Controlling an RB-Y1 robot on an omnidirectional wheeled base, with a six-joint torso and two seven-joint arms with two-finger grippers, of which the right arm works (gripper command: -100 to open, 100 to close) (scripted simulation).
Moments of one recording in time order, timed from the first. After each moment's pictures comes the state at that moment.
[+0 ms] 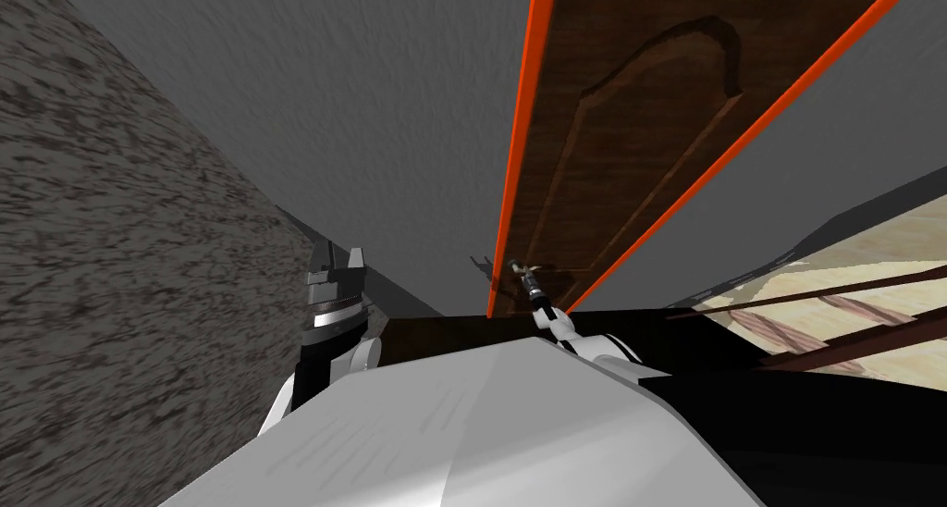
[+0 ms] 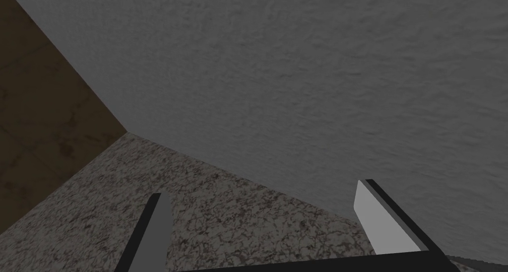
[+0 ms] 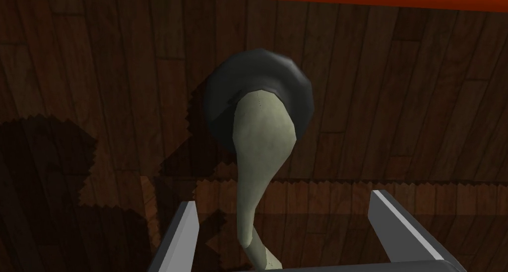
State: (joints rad) arm -0.24 -0.37 -0.09 -0.49 -0.01 -0.82 -0.23
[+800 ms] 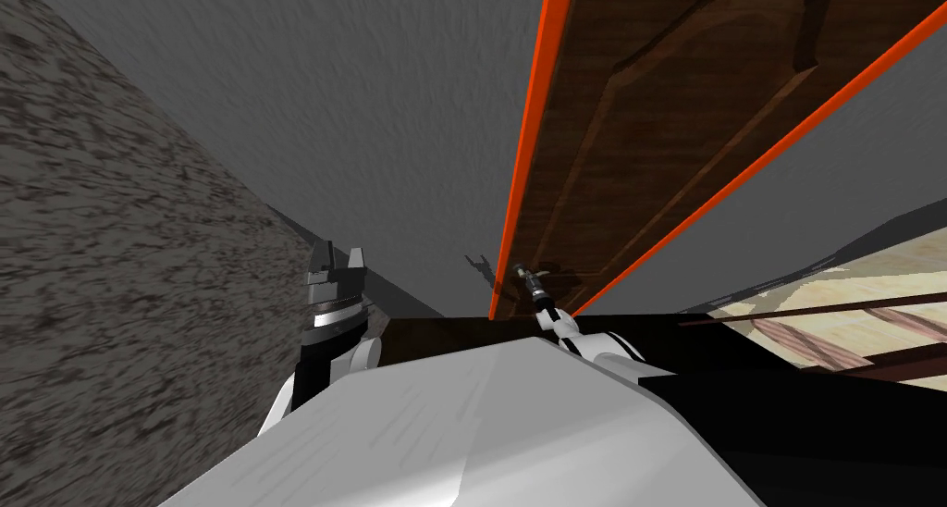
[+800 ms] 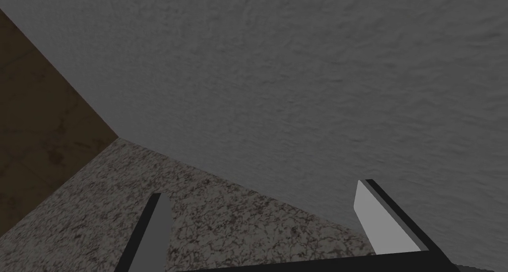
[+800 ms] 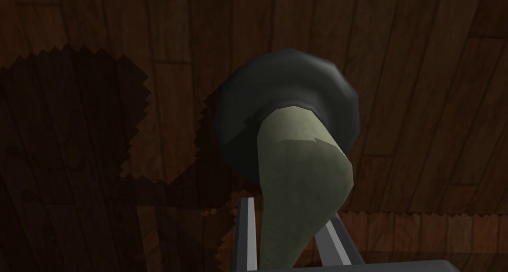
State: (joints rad) arm -0.25 -0.39 -0.10 -0.43 -0.02 -0.85 -0.25
